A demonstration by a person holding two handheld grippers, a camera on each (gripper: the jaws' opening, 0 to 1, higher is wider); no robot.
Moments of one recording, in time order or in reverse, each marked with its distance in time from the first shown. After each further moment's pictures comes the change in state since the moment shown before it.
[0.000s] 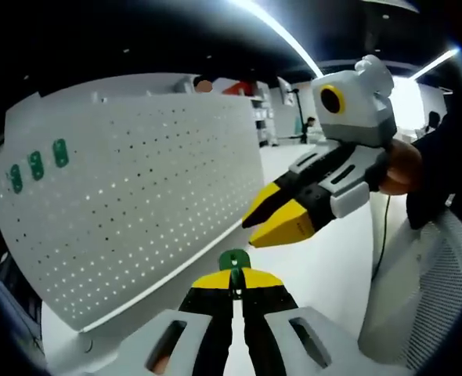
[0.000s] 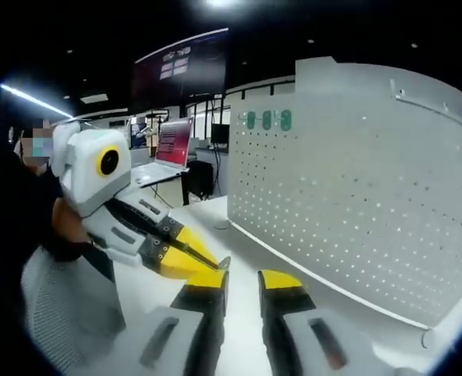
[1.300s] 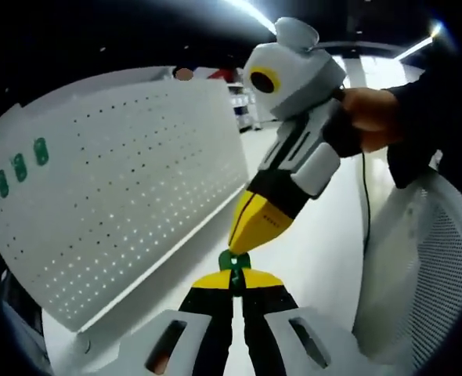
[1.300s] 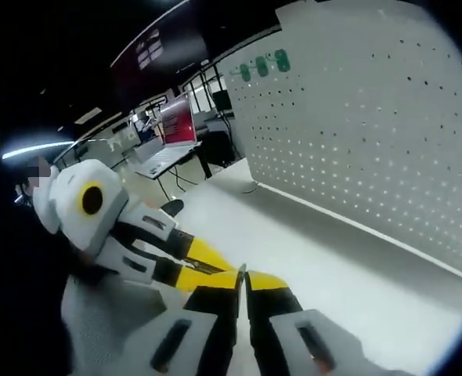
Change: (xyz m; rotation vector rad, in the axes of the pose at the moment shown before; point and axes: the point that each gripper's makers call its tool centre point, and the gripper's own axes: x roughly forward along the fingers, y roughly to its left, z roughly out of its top) left arm -0.001 -0.023 -0.030 0.074 0.074 -0.077; right arm 0.013 0.029 -0.029 0.233 0.219 0.161
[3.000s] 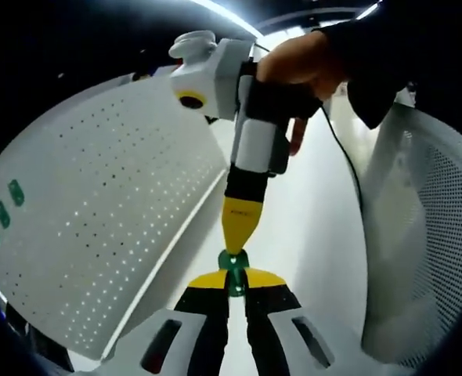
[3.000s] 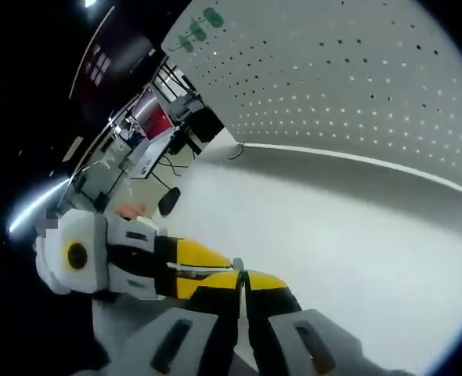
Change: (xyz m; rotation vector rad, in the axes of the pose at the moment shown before) left arm 0.015 -0.020 -0.019 0.255 0.085 -0.062; right arm 0.007 -0.014 -0.038 0.344 0.213 0.064
